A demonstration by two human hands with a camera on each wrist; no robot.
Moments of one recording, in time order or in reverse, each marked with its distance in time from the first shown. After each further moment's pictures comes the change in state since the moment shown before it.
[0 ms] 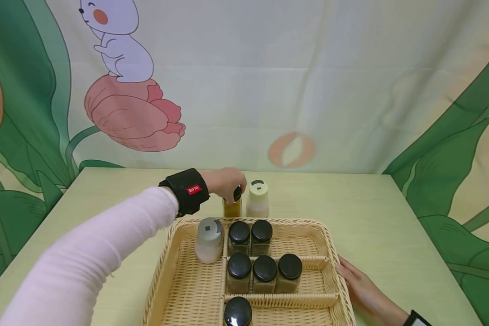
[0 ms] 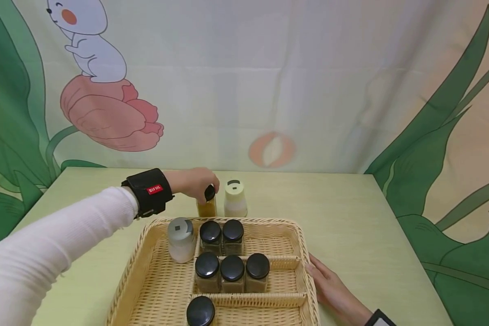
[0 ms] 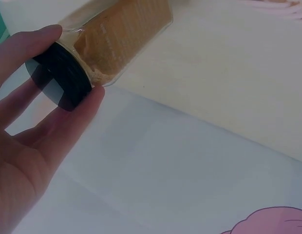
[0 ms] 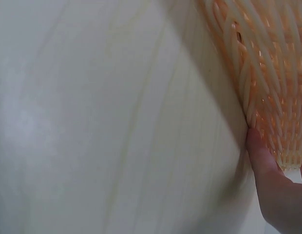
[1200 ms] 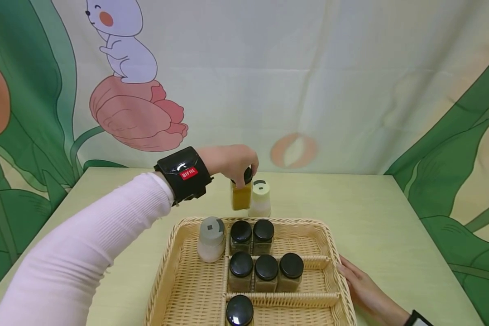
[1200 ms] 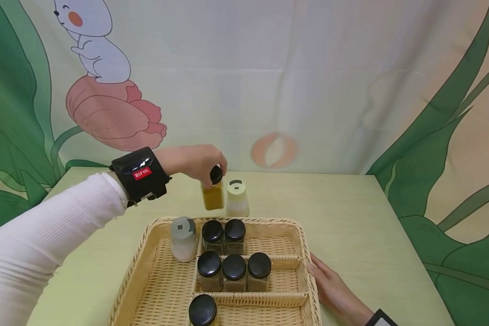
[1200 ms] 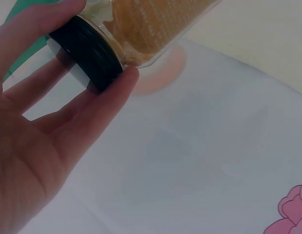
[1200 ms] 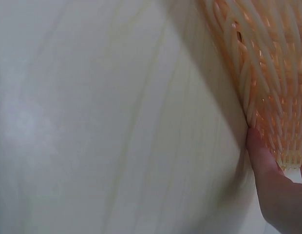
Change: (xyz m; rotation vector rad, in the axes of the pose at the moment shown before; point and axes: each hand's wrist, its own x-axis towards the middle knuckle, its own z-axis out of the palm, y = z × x) left_hand -0.026 0.034 -0.065 -0.004 0.007 -0.051; right_hand 0.003 0.002 0.001 -0.013 0.020 0.004
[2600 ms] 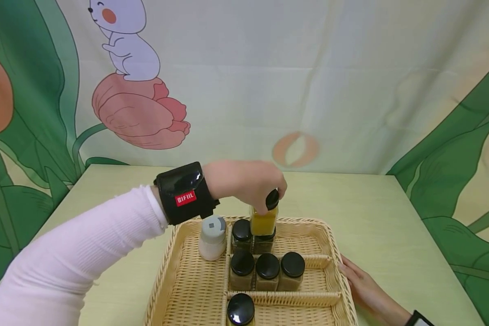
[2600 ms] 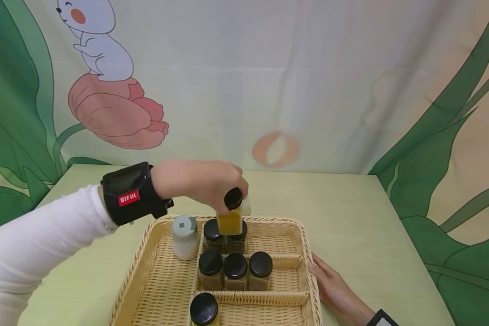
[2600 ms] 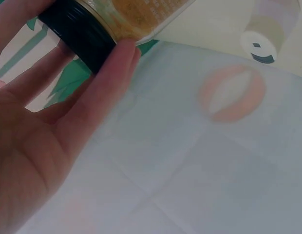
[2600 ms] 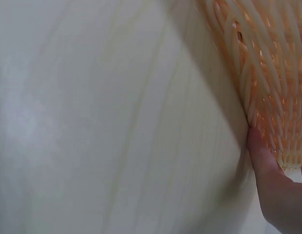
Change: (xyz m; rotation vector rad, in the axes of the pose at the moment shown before) left_hand -0.040 0.062 -0.010 0.091 0.000 0.242; right_hand -0.002 -0.002 0.000 -0.007 -0.020 0.019
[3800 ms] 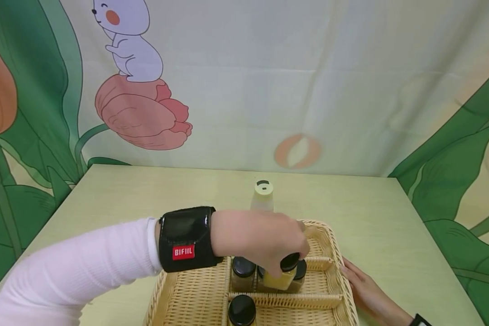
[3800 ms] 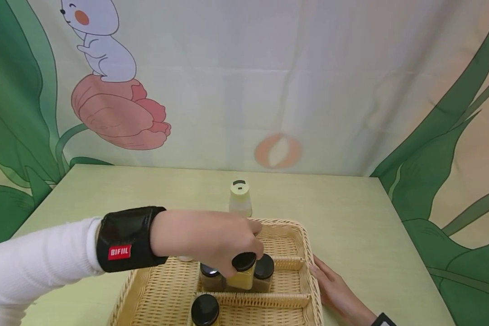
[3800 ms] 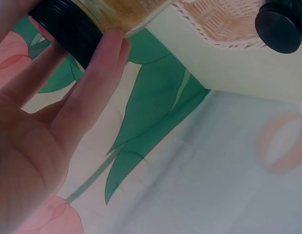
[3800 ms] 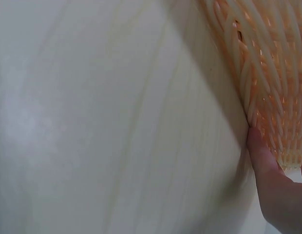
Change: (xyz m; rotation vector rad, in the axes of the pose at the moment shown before) left_hand -0.015 0.061 0.023 0.104 -0.026 0.194; right_hand -0.002 -0.001 -0.001 0.018 -0.014 0.001
